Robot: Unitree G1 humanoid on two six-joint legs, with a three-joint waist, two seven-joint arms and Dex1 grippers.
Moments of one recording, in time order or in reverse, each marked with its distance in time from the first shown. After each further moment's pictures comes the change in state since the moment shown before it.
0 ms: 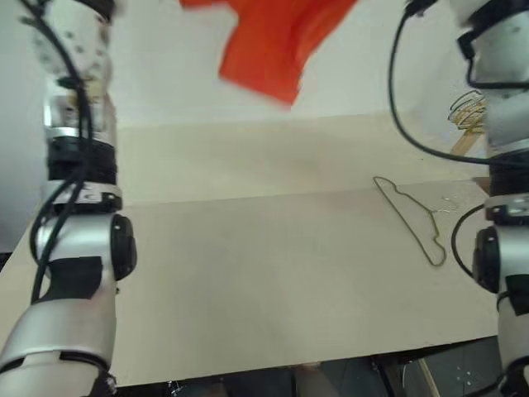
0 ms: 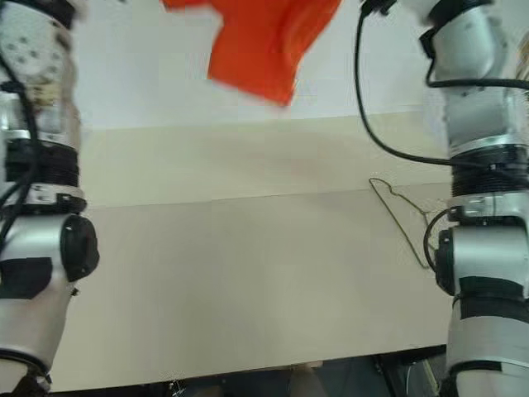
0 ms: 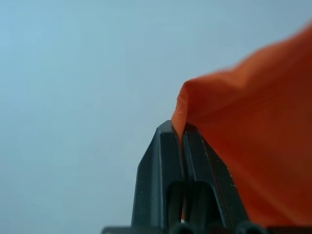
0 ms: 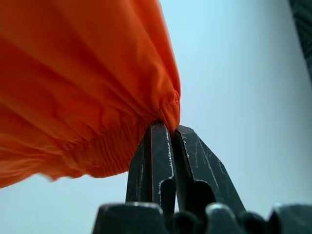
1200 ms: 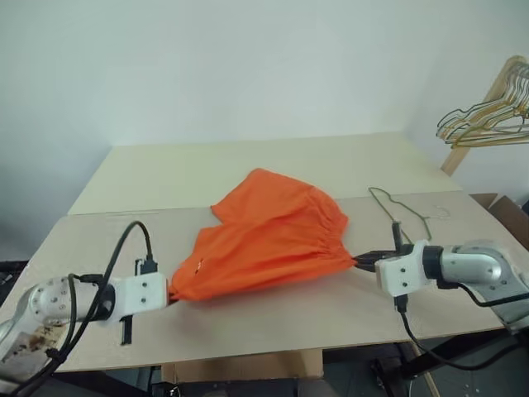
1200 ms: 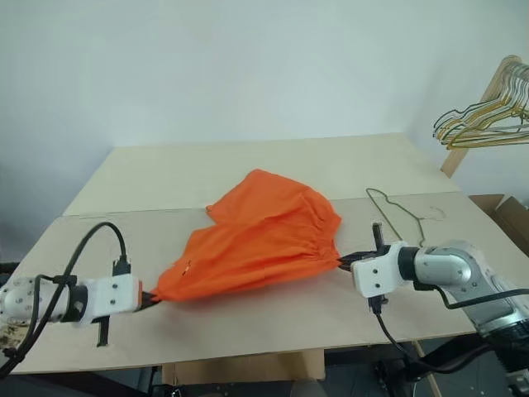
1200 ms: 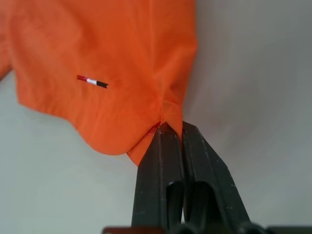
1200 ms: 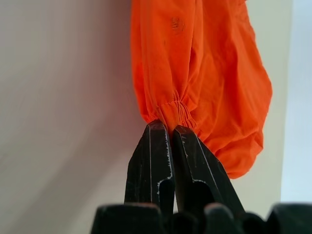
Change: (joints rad) left arm 1.602 0.508 -0.024 -1.097 -0.105 0.528 -0.807; right arm 1.039 -0.311 0.135 -0.517 0.257 -0.145 0.921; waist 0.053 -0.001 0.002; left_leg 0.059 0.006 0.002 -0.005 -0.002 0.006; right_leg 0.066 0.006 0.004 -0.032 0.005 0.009
